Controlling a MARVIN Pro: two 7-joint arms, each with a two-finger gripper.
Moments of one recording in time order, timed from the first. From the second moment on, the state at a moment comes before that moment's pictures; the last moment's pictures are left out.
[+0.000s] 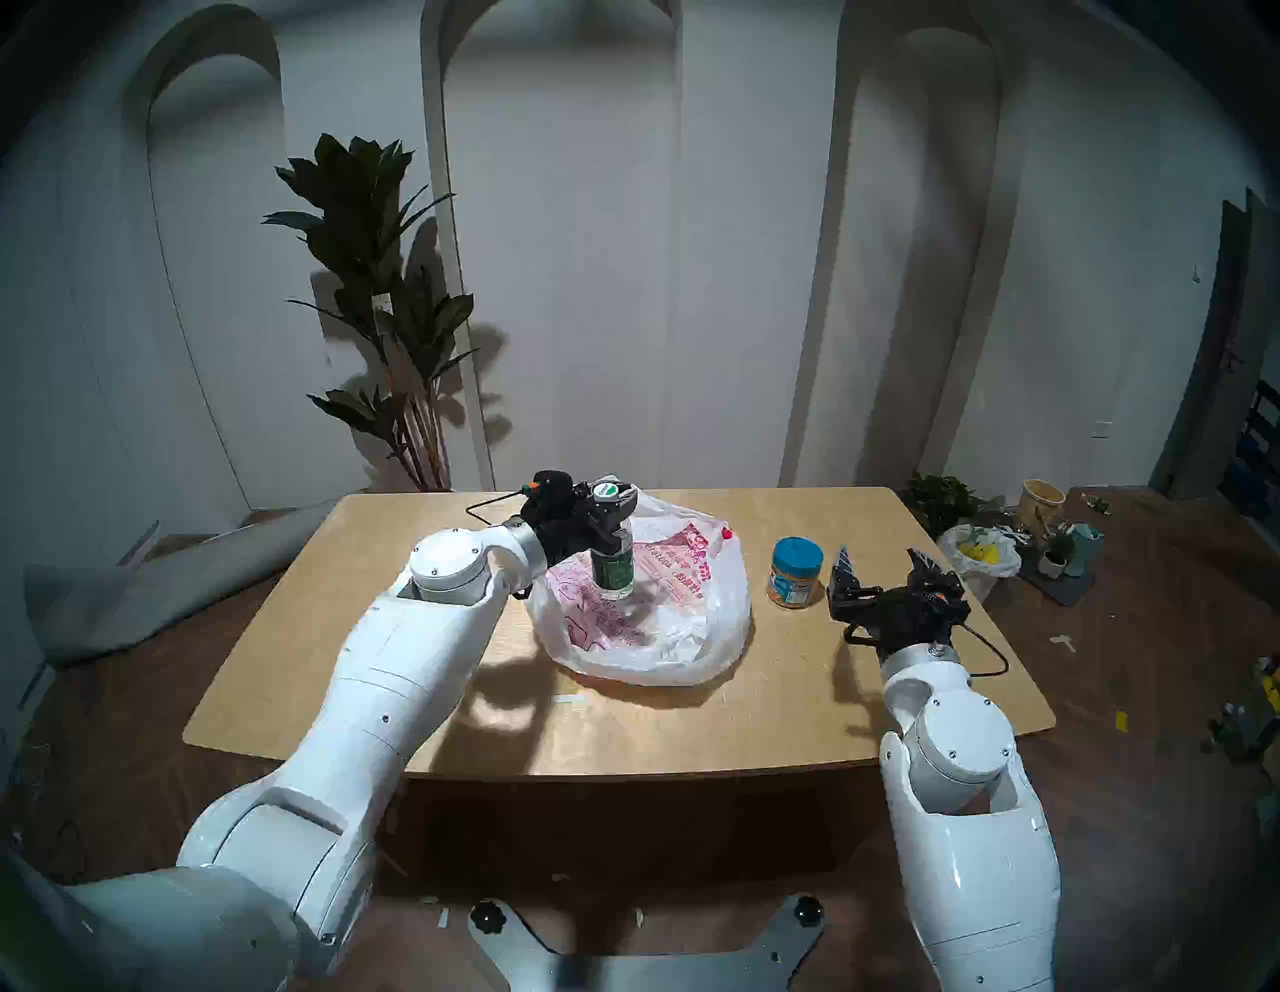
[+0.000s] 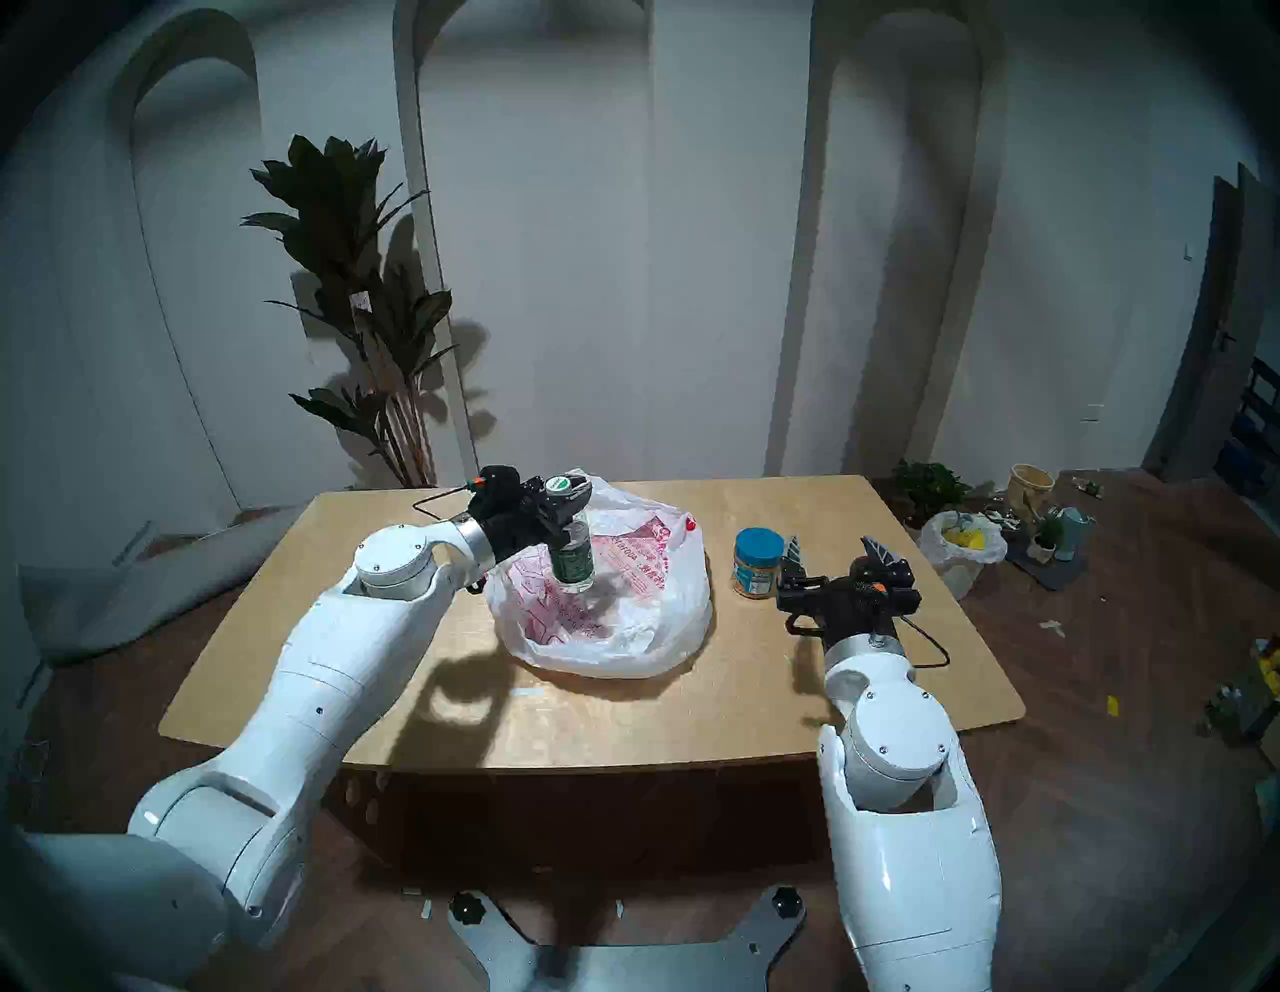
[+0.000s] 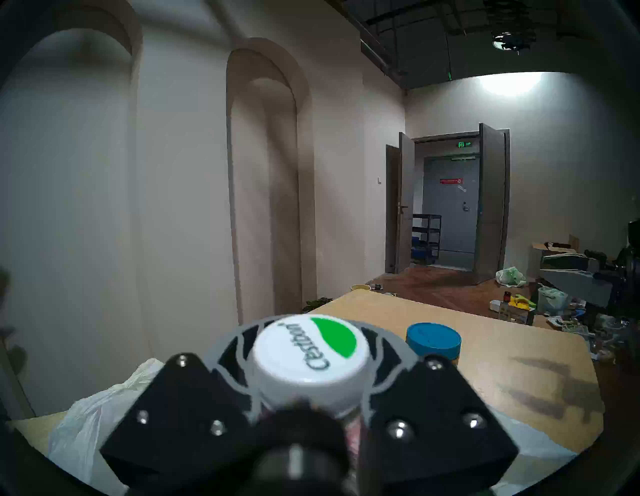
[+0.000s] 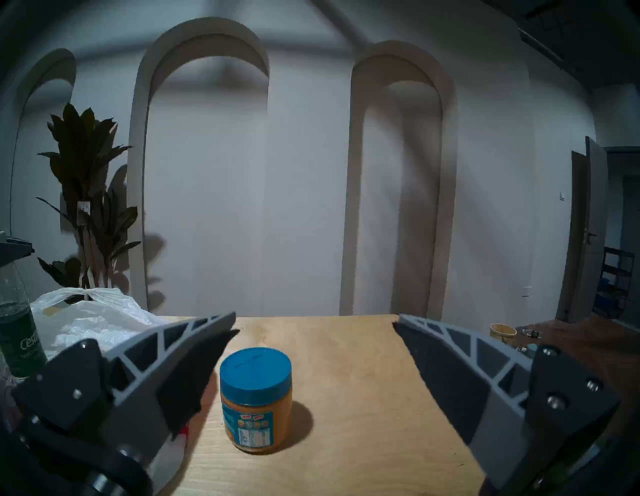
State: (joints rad) left arm 1.06 -1.31 -1.28 -1.13 -0.36 -0.03 -0.67; right arm -1.79 -1.52 1.66 -1.88 0.02 0.04 -0.05
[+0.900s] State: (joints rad) left arm 1.07 -1.31 -1.27 -1.05 -0.35 -0.04 -0.69; right arm -1.79 -1.52 1.66 -1.88 0.02 0.04 -0.05
